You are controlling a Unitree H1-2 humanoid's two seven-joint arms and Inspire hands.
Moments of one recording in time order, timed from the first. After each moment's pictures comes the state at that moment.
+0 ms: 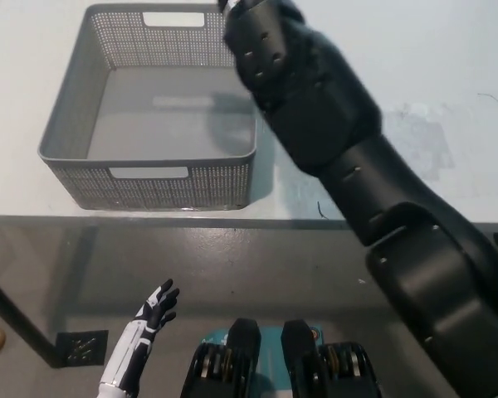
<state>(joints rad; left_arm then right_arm) 0.04 0.11 -0.06 0.11 0.06 -0.21 -0.10 -1.37 0.12 0.25 0.95 -0.42 -0.12 -0.19</state>
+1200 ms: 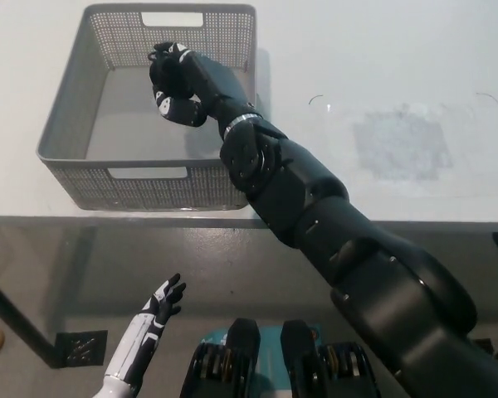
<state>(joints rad) 0.02 0.12 -0.09 0.11 0.08 -0.21 -0.10 -1.31 0.19 0.31 1.41 -0.43 -0.18 -0.27</state>
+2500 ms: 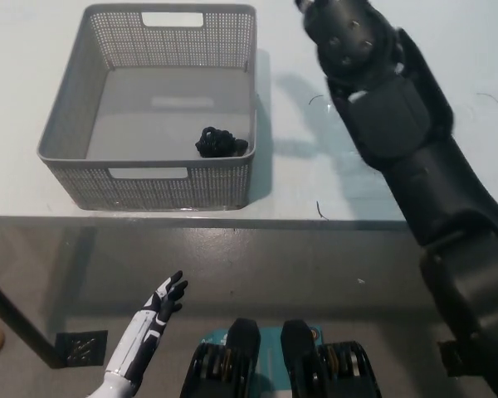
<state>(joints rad) 0.01 0.14 -0.10 0.12 0.08 -0.21 -0.10 -1.20 -0.05 0.15 0.61 -0.33 -0.11 -0.01</state>
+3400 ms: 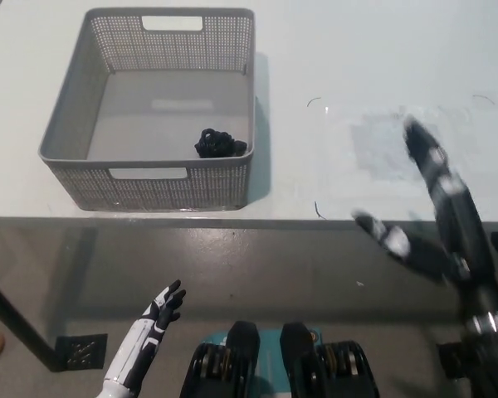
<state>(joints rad) 0.03 0.14 -0.10 0.12 0.08 -0.21 -0.10 -0.10 -0.11 0.05 -0.26 -0.04 -0.06 0.04</state>
